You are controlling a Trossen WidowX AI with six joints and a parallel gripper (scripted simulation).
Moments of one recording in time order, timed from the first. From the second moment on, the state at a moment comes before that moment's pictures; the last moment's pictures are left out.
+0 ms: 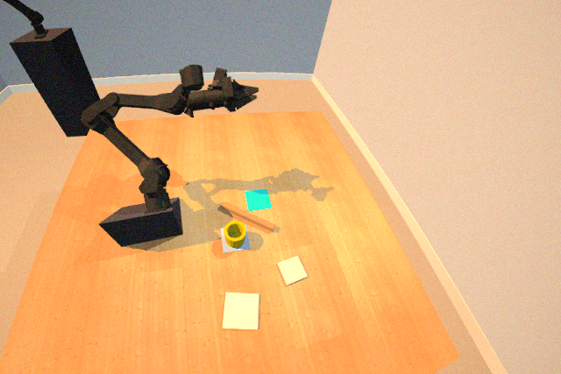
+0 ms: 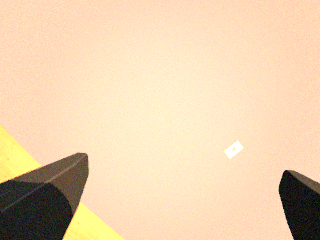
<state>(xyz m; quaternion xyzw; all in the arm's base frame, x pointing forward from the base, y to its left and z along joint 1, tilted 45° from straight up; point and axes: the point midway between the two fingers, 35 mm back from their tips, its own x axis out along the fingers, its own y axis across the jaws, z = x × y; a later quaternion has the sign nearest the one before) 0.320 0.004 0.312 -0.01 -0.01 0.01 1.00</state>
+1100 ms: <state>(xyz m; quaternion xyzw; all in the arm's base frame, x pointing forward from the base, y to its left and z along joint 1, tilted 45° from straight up) 0.207 -0.026 -0.054 -0.12 0.46 0.59 0.65</state>
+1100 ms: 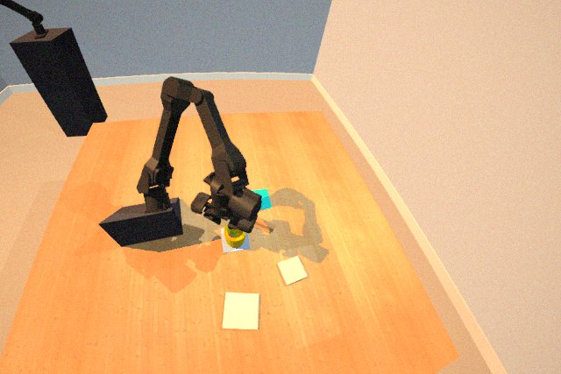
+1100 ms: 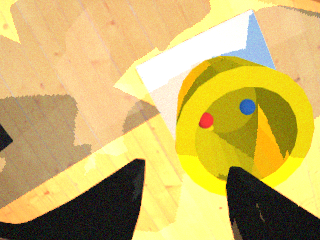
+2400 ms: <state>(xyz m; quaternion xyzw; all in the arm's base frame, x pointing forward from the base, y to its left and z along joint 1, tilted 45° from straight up) 0.204 0.011 -0.089 -0.12 0.44 0.61 0.65</state>
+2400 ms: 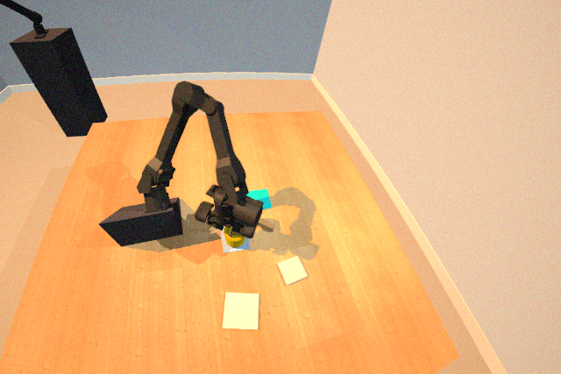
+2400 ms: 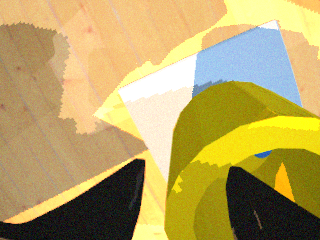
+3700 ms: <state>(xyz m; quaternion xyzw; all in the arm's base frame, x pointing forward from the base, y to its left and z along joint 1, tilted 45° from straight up) 0.199 0.015 -0.090 -0.11 0.45 0.61 0.65</state>
